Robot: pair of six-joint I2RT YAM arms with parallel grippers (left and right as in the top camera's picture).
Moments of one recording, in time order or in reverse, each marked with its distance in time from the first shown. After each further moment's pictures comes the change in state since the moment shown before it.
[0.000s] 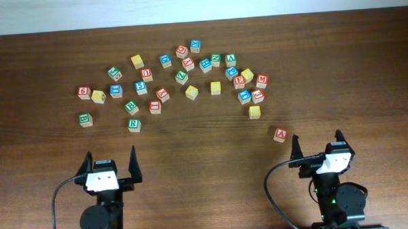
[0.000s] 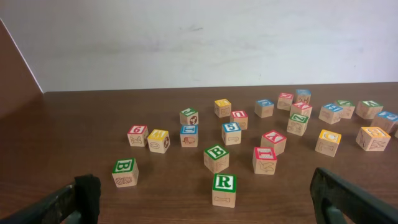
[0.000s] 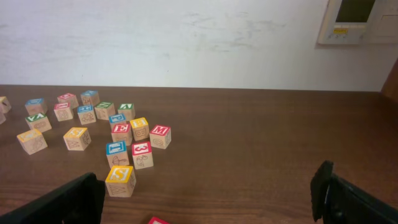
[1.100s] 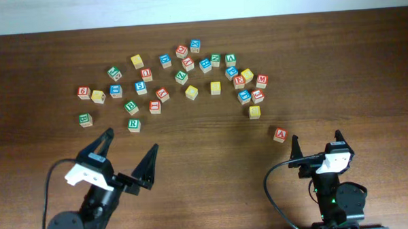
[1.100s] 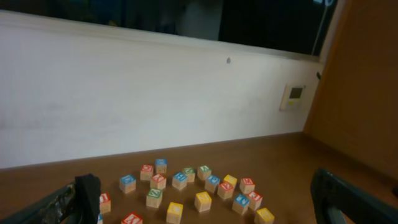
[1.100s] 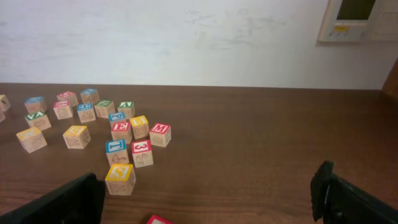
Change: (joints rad) left arm 0.001 0.243 0.423 0.011 0.521 -0.240; right arm 0.000 0.009 0.000 0.000 0.000 0.000
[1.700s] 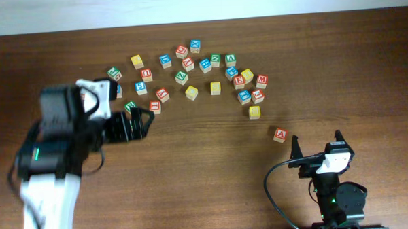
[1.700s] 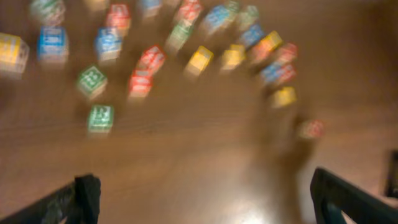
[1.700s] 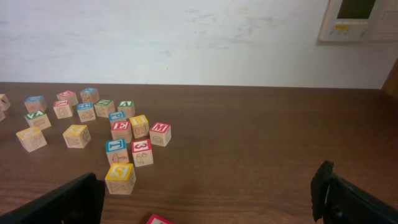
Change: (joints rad) left arm 0.001 0.942 0.867 -0.985 -0.090 0.093; right arm 0.000 0.002 0.000 0.000 0.000 0.000
